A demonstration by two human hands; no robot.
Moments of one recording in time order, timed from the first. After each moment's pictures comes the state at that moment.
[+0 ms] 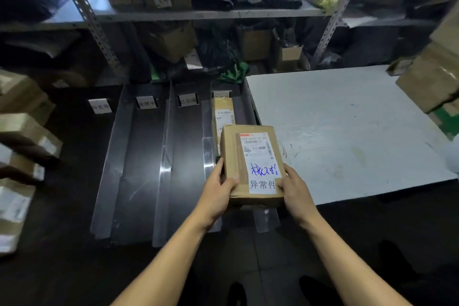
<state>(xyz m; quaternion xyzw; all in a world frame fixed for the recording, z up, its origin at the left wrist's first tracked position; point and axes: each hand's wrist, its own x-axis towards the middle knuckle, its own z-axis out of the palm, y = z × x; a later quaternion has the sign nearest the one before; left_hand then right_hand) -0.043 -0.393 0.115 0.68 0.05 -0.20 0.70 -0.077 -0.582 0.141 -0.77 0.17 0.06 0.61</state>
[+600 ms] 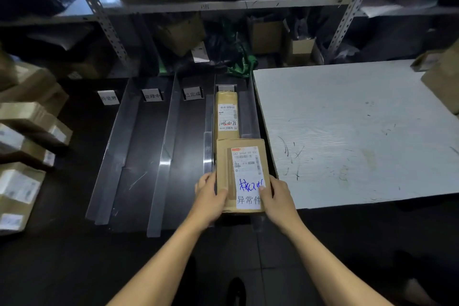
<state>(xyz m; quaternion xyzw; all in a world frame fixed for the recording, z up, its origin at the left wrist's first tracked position) -0.056 -0.411 0.072 0.84 0.09 -0.17 0.50 -0.076 -0.598 0.073 -0.86 0.10 0.11 0.49</state>
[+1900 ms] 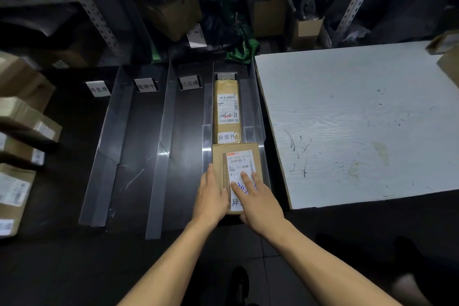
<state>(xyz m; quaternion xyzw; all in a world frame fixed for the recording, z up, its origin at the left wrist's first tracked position) -0.037 -0.412 0.037 0.91 0.10 -0.15 0.37 -0.055 -0.557 0.035 -0.96 -0.17 0.20 0.05</state>
